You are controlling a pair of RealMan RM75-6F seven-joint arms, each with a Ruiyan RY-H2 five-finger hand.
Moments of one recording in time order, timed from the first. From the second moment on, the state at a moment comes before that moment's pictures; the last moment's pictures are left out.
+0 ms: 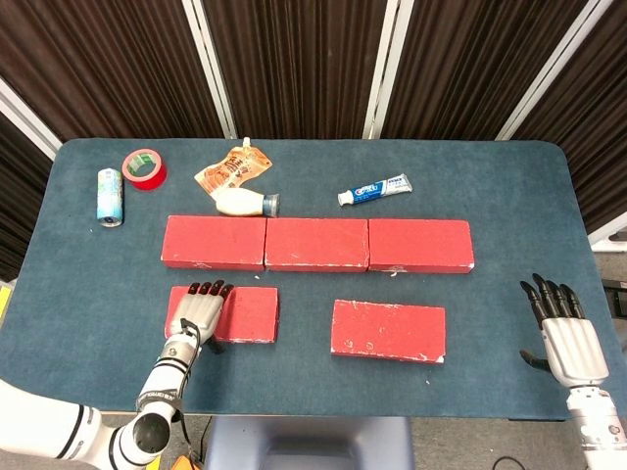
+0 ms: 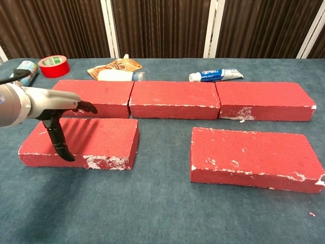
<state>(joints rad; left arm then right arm) -1.03 -1.41 -0.15 -2.05 0.13 1.30 0.91 0.10 -1.13 0.04 -1.64 -1.46 1.40 -0.14</state>
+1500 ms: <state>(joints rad) -1.07 -1.49 -0.17 -1.90 0.03 1.25 0.95 0.10 -1.13 0.04 -1.64 -1.44 1.39 -0.15</state>
